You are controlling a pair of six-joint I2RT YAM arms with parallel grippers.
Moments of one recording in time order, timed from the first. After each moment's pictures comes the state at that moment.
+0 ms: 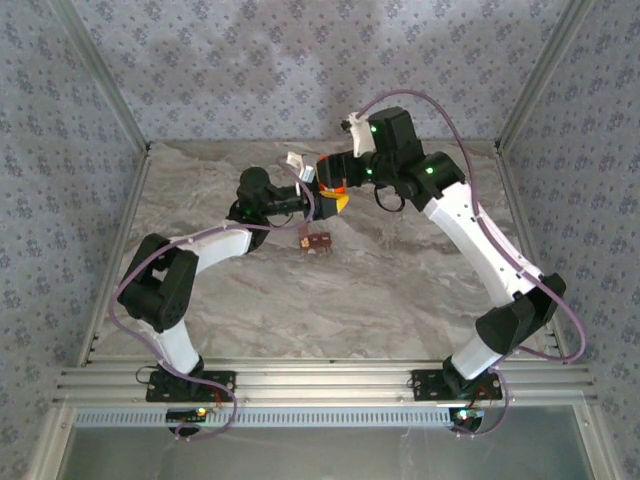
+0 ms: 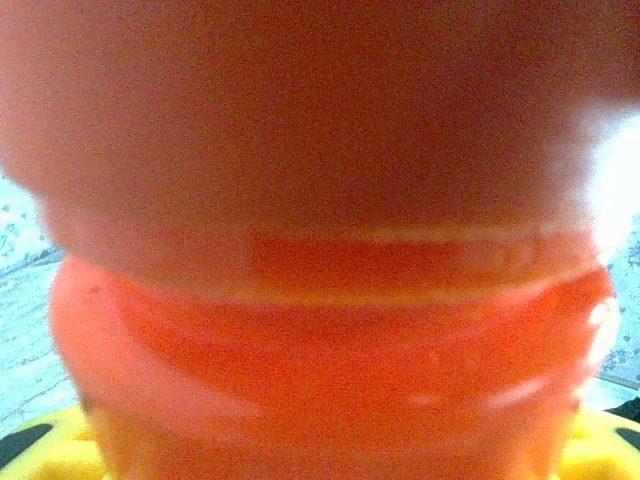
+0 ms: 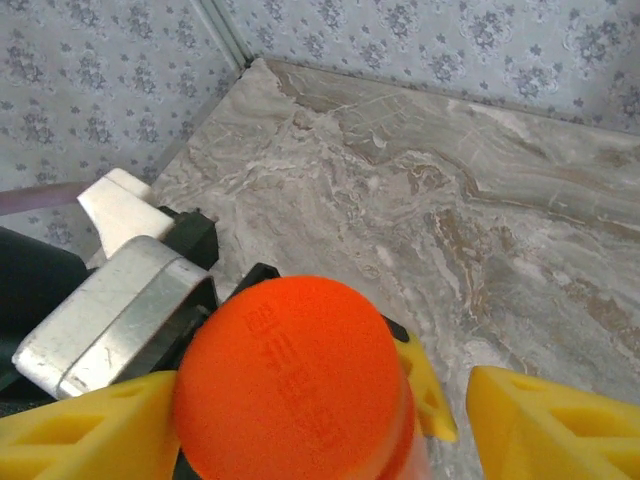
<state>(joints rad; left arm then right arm) -0.54 1.76 1.07 0.85 0.89 -0.40 0.57 1.59 1.79 -0.77 -0.24 0.23</state>
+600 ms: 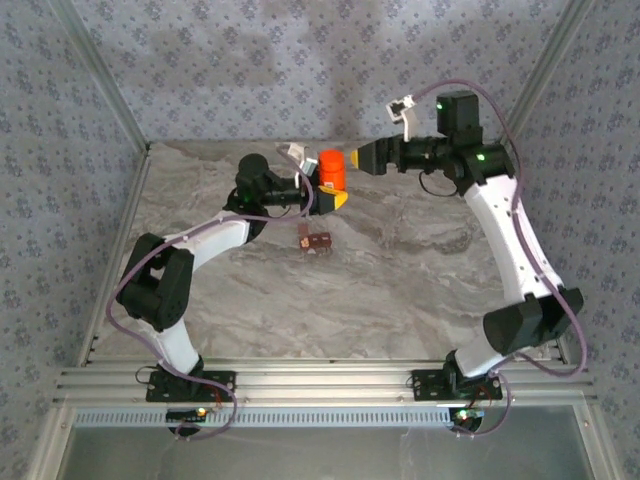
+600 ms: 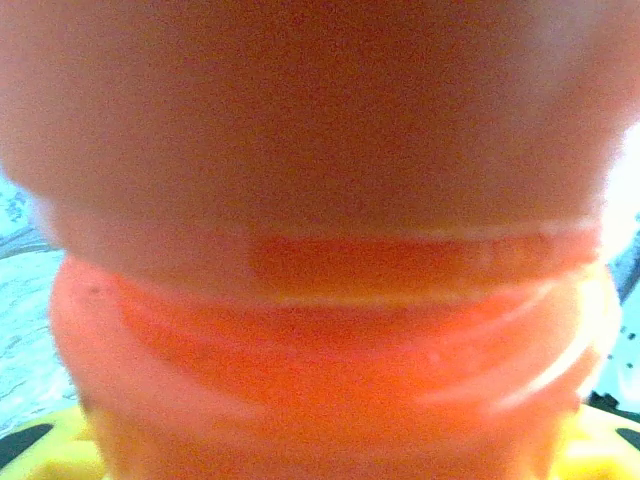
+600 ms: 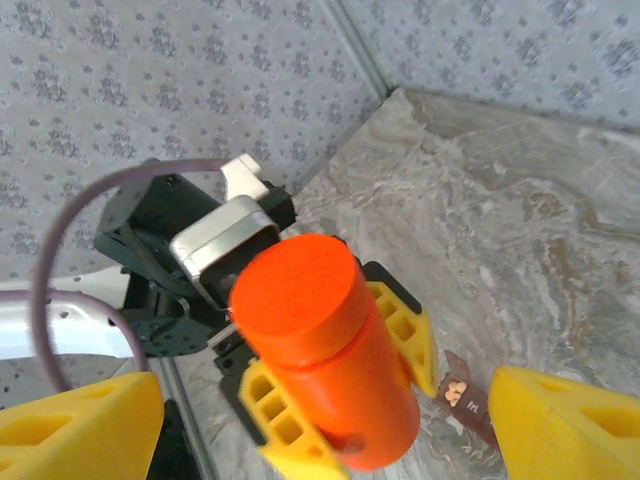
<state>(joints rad) -0.51 1.76 1.18 0.71 1.04 -0.38 0.26 1.57 1.80 -0.79 -0.84 0.12</state>
